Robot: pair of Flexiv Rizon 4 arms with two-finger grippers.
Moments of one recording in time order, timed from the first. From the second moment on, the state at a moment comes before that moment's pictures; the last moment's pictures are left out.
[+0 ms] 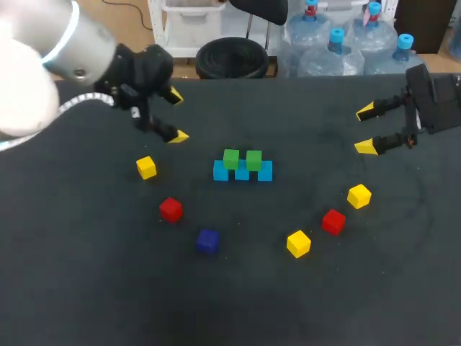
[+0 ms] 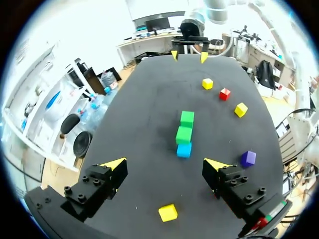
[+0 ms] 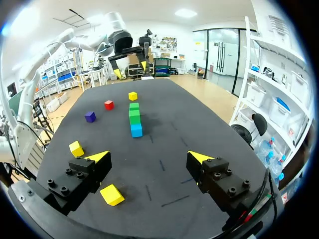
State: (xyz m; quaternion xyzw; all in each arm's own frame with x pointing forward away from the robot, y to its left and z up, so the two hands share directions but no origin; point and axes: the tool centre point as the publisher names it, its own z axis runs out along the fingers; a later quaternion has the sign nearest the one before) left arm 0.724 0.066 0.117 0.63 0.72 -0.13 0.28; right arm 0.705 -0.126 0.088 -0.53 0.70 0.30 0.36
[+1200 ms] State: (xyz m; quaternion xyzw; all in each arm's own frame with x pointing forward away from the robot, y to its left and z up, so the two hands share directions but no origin) left arm 0.688 0.177 0.130 0.61 0.70 -0.15 0.33; right arm 0.705 -0.126 0.088 -0.53 0.70 0.30 0.36
